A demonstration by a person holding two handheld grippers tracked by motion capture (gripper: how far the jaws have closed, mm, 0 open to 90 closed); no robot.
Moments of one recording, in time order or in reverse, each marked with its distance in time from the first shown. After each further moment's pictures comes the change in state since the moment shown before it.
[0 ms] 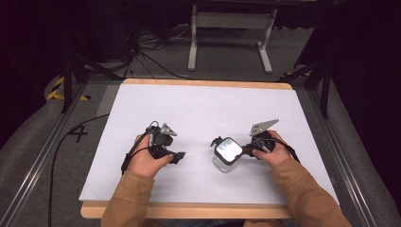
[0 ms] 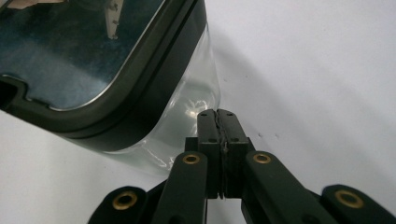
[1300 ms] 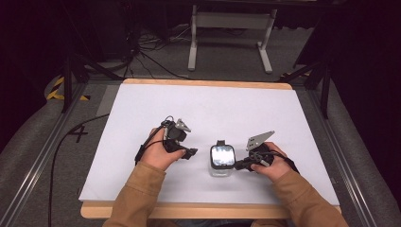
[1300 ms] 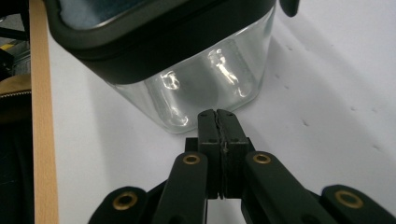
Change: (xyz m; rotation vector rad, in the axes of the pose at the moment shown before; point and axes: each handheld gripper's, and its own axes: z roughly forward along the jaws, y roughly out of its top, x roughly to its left) left arm -0.008 0.031 0.023 -0.001 -0.059 0.076; right arm 0.042 -0.009 0.002 0.079 0.055 -0.034
